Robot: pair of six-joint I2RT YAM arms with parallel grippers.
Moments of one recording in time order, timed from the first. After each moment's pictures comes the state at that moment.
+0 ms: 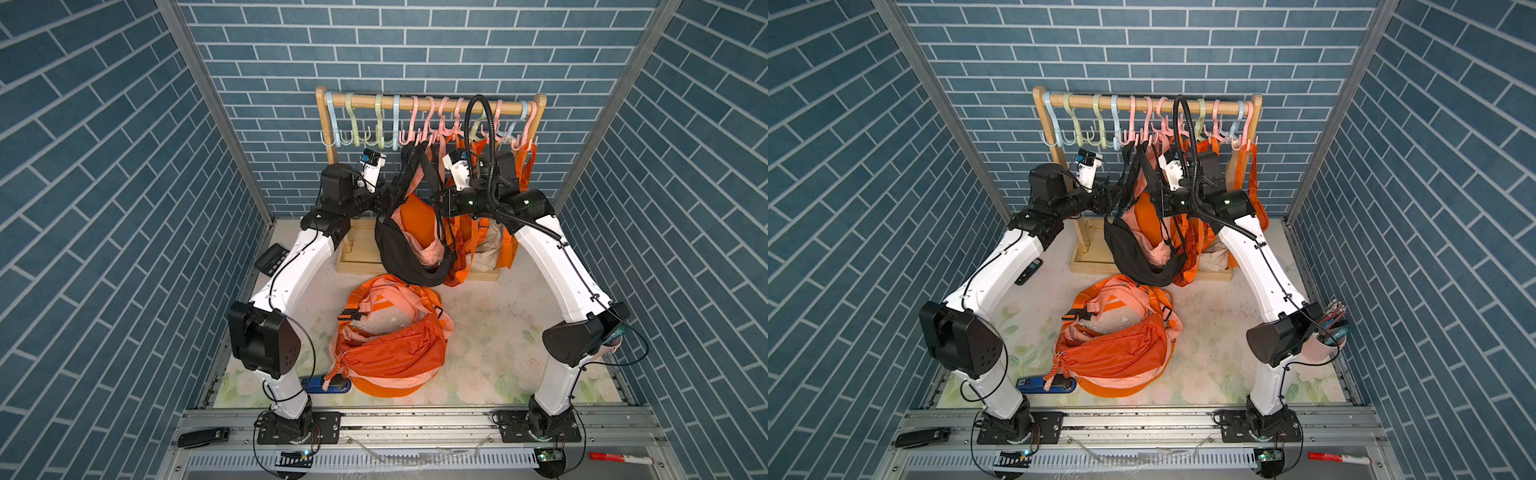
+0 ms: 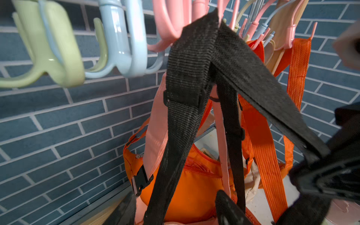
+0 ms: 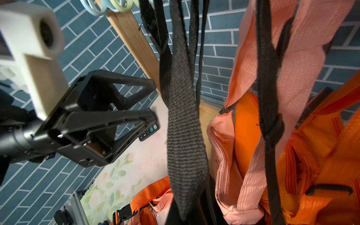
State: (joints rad) left arm -0.33 1.78 1.80 -0.19 0.42 -0.04; right arm 0.53 1.84 2.21 -0.85 -0.37 0.21
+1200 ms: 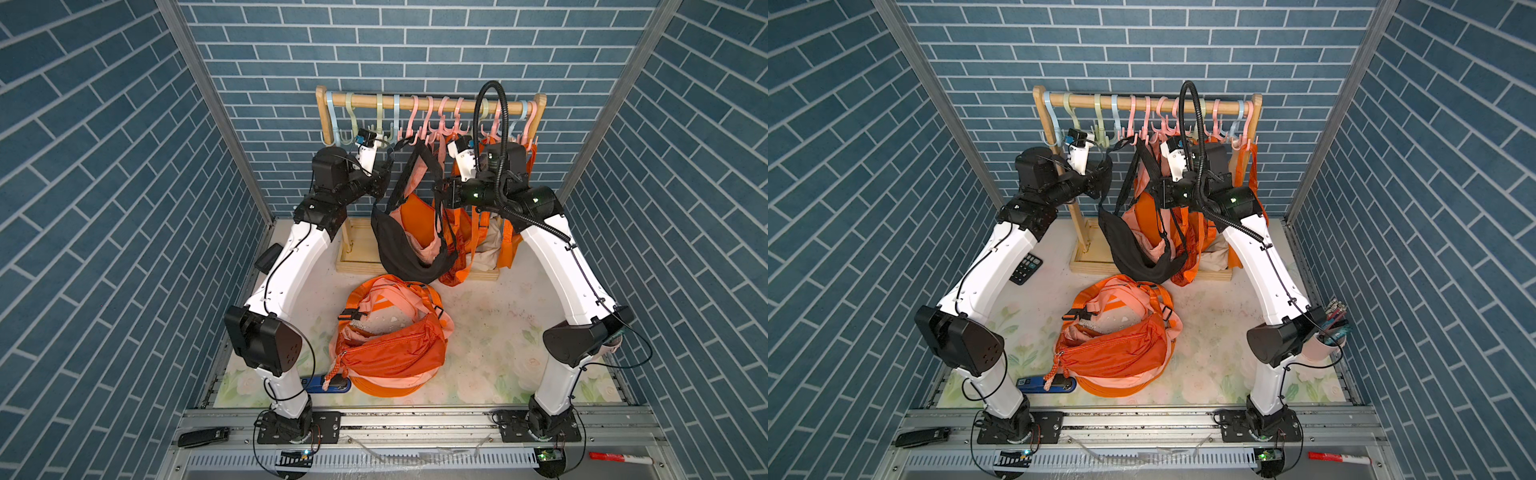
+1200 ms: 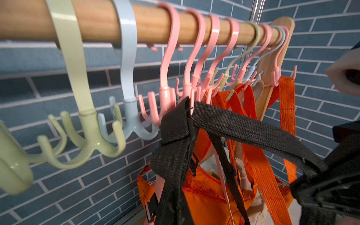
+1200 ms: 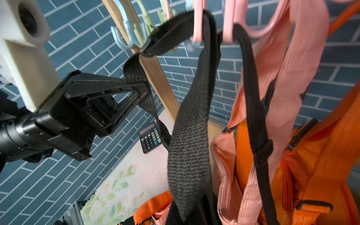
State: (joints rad) left arm -0.33 1.76 1.97 -0.23 0.37 0.00; right arm 0.53 1.86 2.34 -0.83 -0.37 0.21
